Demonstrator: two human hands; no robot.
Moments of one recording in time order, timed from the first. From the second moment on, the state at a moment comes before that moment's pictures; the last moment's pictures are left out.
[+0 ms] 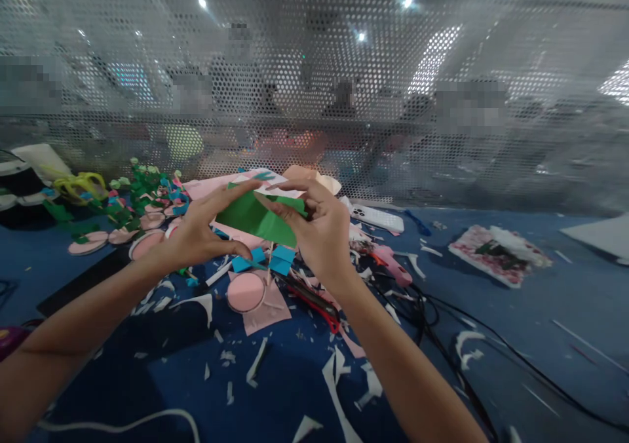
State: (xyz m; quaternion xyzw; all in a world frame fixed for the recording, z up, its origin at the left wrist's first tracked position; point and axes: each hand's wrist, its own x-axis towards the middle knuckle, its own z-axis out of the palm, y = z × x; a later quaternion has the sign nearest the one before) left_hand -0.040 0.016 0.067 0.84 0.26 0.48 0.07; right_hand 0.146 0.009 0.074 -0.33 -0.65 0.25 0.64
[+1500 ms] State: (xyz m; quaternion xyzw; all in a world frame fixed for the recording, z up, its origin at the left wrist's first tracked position) left_hand -0.040 0.019 0.074 0.60 0.36 0.59 0.39; right_hand 0.160 0.015 0.089 -0.35 -0.64 0.43 0.53
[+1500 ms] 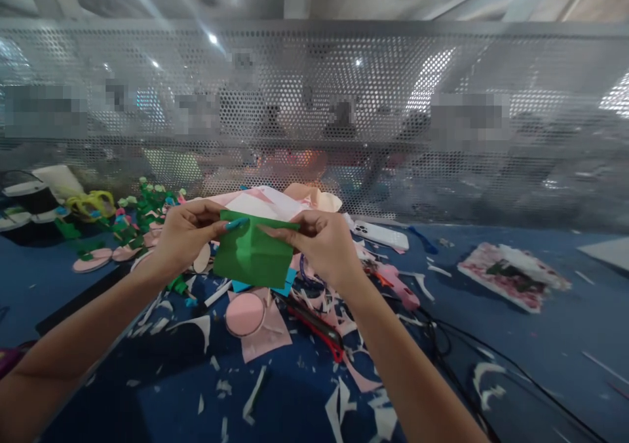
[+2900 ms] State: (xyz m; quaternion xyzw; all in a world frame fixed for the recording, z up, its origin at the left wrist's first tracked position) left_hand -0.036 0.004 0.079 0.62 0.40 0.62 0.29; right_hand 0.165 0.008 0.092 -0.39 -0.70 0.34 0.49
